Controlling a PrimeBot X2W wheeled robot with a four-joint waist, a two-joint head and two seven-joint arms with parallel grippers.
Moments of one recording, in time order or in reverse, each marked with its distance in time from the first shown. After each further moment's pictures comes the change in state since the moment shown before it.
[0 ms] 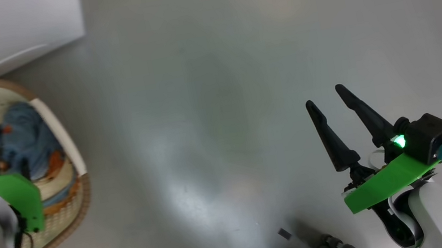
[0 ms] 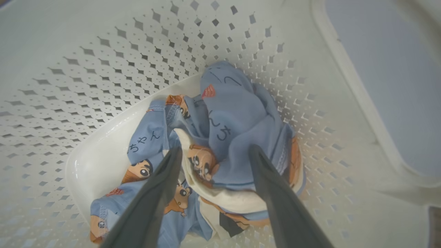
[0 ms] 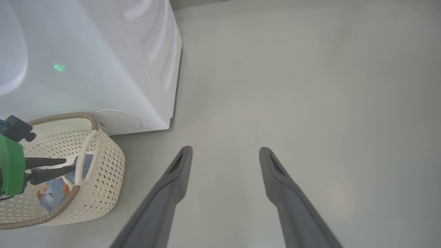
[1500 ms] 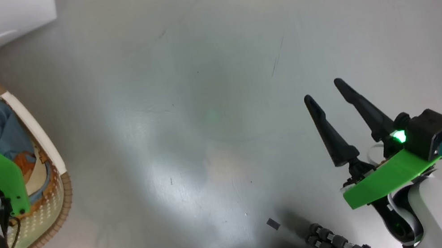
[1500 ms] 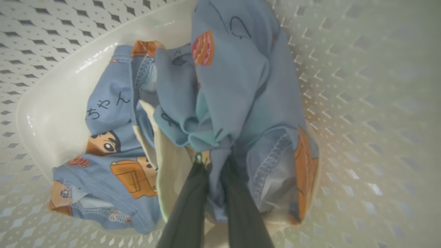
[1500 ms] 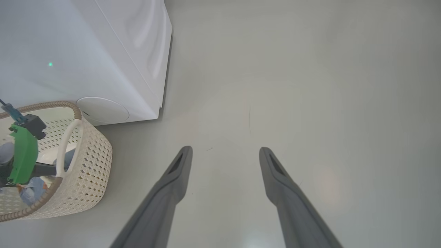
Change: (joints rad) left arm -0.156 0.000 -0.016 0.146 -0.083 0.084 0.272; right arm -0.014 0.005 0.002 -0.016 0.000 0.000 0.000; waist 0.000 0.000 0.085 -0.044
